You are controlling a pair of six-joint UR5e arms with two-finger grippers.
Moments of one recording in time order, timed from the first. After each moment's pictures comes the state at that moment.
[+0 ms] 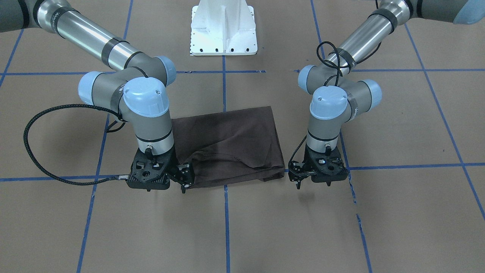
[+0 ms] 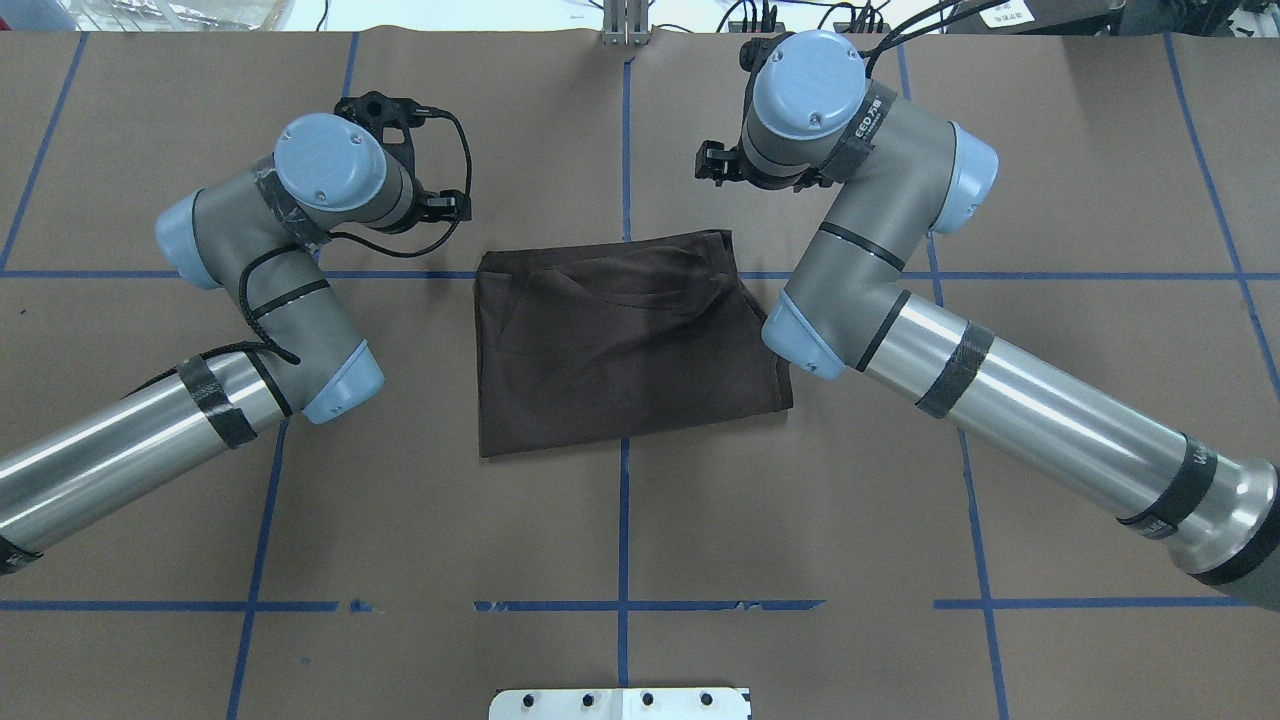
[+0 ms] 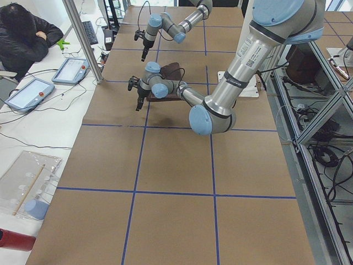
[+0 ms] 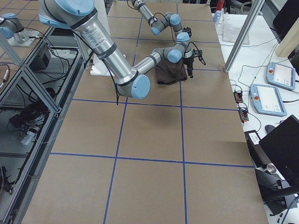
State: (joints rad) left arm -0.75 -2.23 -1.29 -2.01 -1.67 -1.07; right arm 0.75 -0.78 1.32 -1.32 1.71 1.14
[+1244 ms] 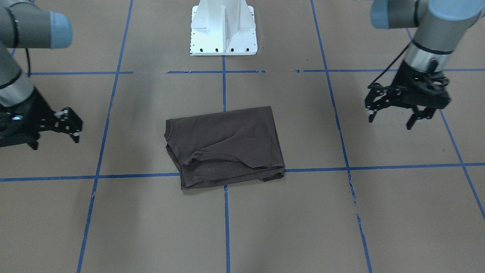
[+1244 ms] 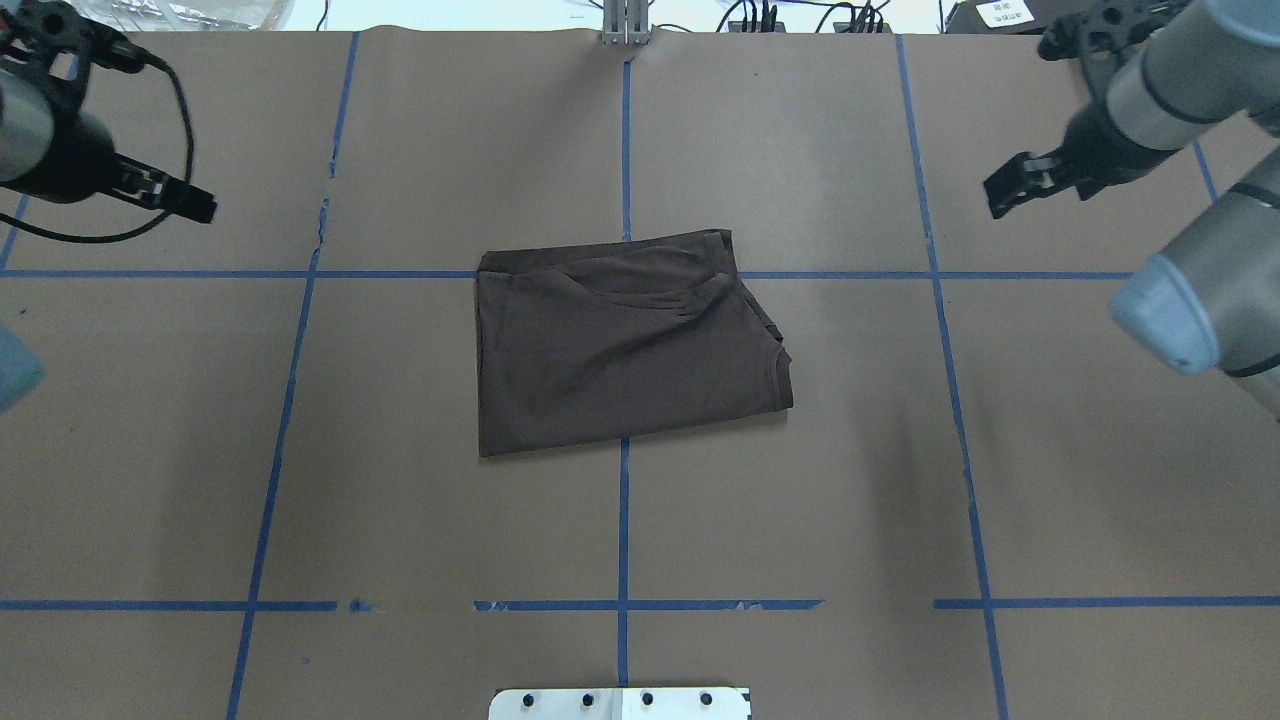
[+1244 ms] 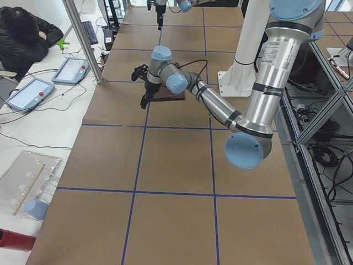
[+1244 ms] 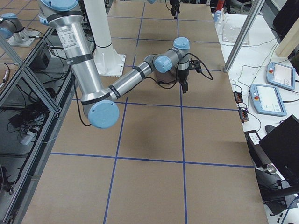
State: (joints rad) left arm -1.08 -1.76 -1.98 -1.71 -2.02 -0.43; right arm 1.10 -1.30 1.87 -1.60 2.11 0.46
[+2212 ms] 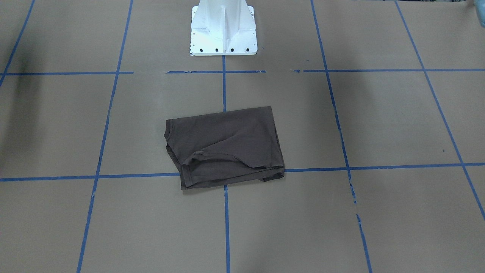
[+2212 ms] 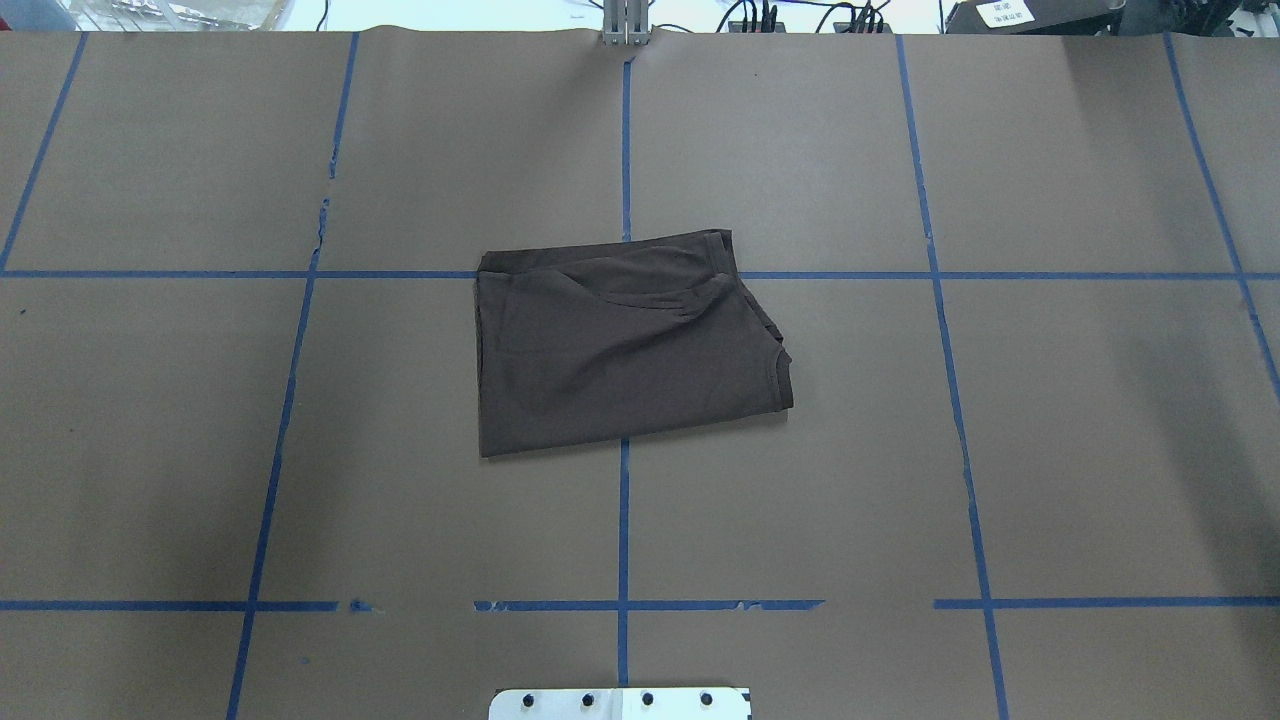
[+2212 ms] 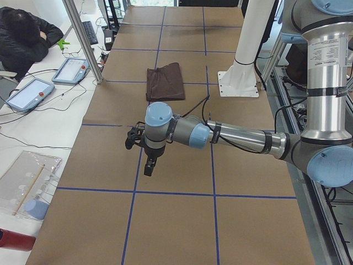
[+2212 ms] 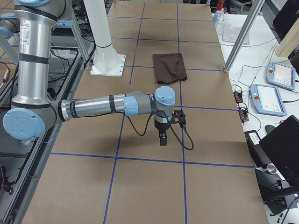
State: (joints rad) left arm -1.52 -1.45 -1.81 -1.70 -2.28 -0.06; right arm 1.52 -1.78 1.86 -1.56 2.26 0.06
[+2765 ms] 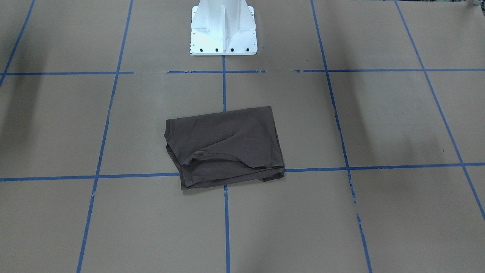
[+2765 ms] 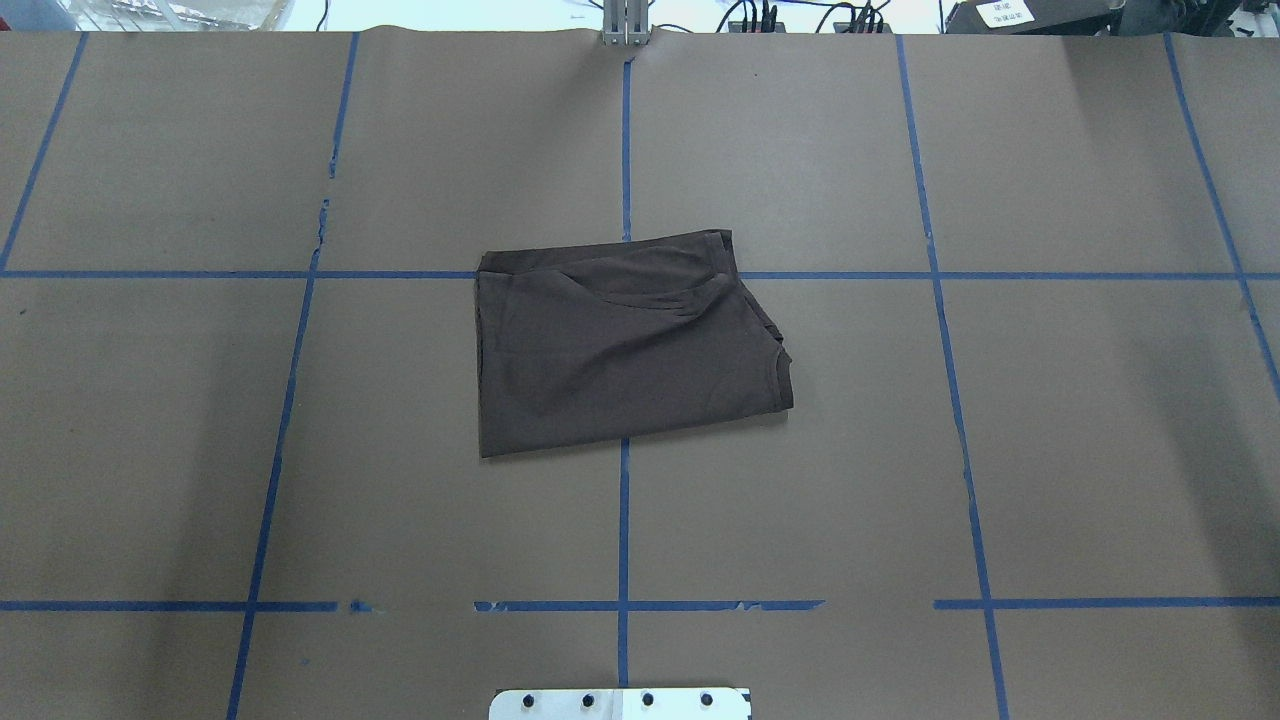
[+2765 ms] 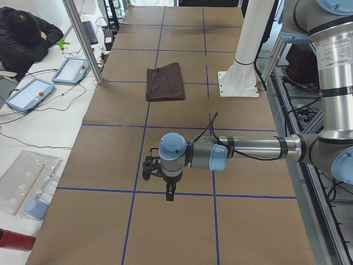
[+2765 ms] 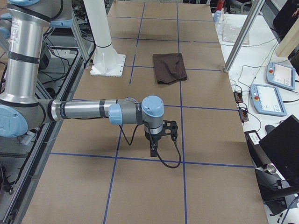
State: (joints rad) left arm -1.56 -1.35 -1.77 -1.66 -2.39 -0.01; right arm 1.53 -1.79 1.86 -1.56 2.26 0.06
